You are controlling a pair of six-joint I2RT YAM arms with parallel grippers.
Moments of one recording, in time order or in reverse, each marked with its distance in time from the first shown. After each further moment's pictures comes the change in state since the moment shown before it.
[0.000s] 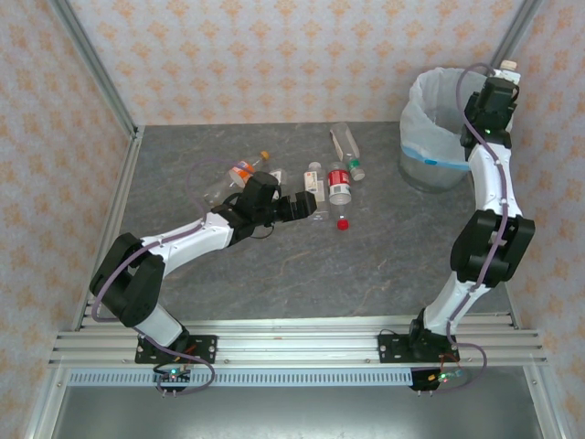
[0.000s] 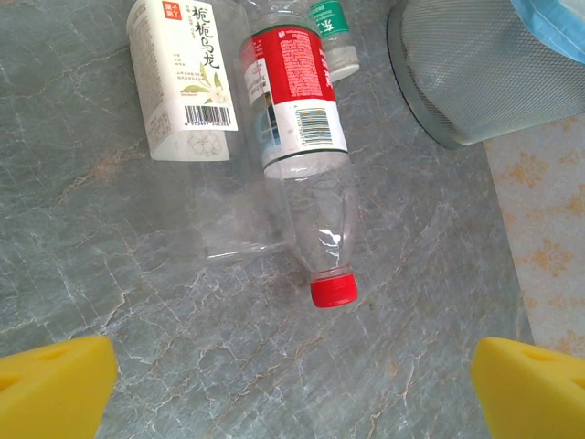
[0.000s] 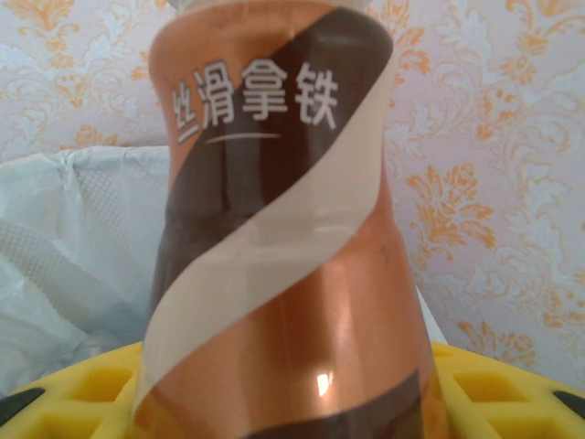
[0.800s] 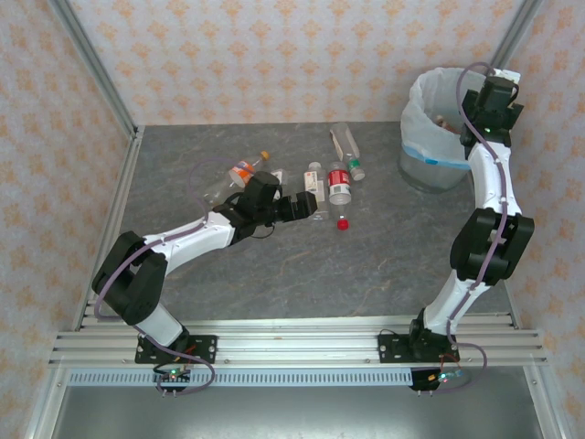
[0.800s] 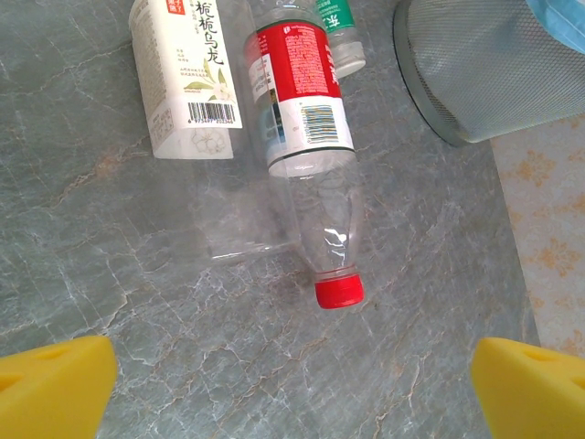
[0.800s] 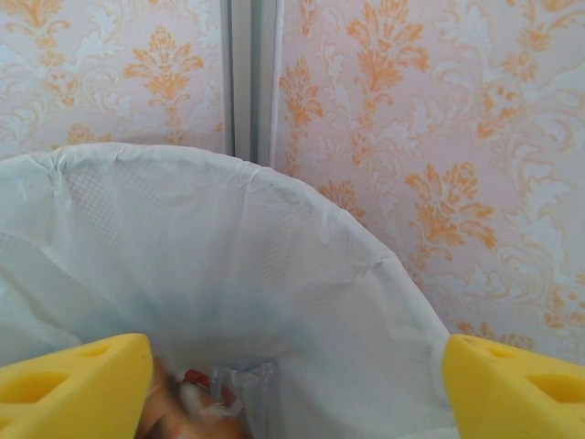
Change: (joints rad) left arm 0.000 0.016 0.008 -0.004 0.000 0.003; right arm 0.000 0.011 0.015 -0.010 0.007 0.006
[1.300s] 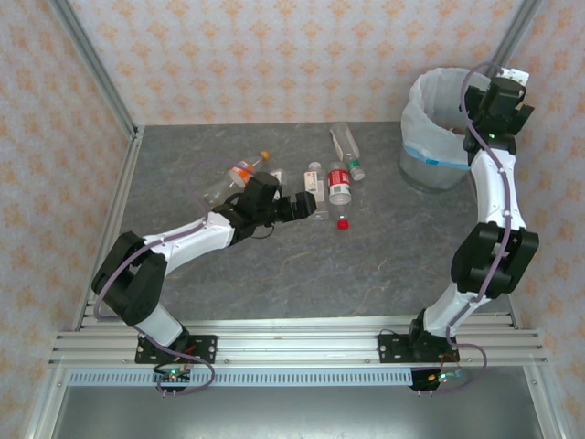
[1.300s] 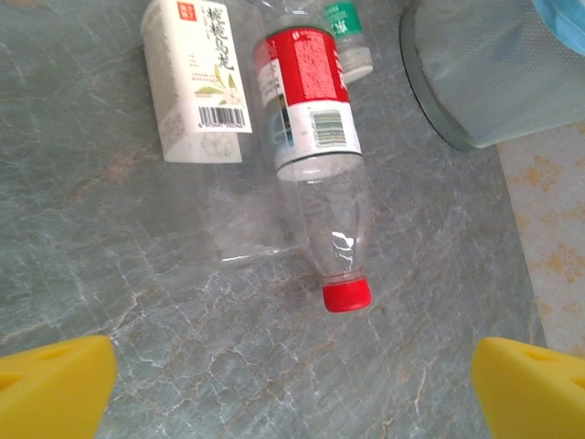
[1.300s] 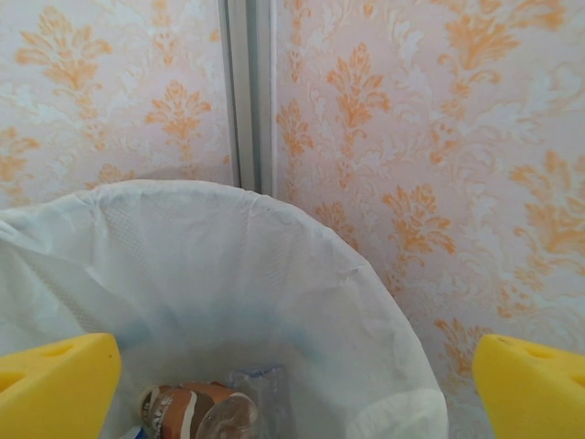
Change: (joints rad) left arm 0.000 -0.011 -0.010 -0.002 -0.031 0.001; right arm 0.000 -0.132 -0.091 0.023 -0.020 0.042
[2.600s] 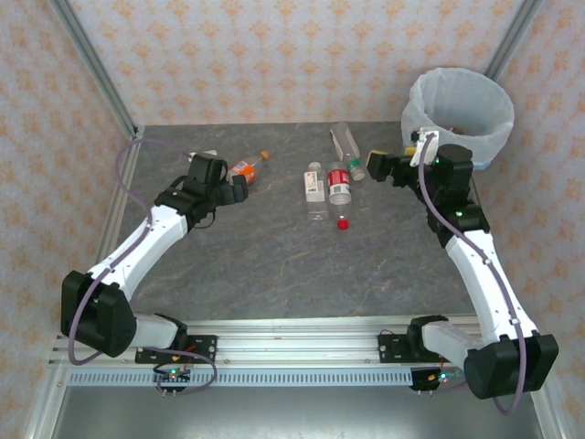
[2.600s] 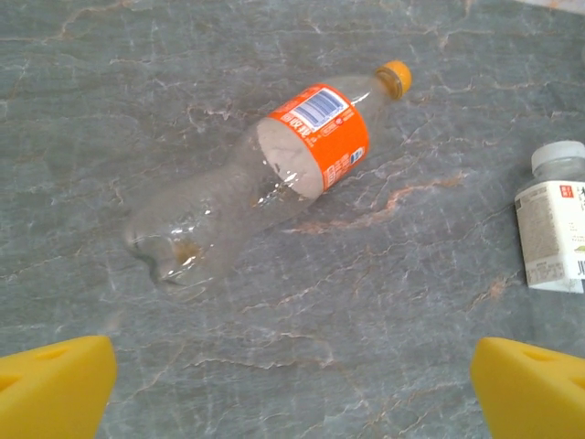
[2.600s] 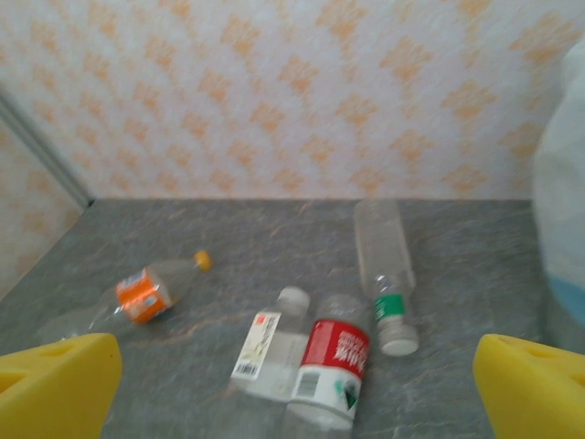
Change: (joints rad) left arm 0.308 -0.232 0.094 -0.504 -0.328 0.332; right arm 0.372 -0.615 -0.604 -0.058 -0.616 0.130
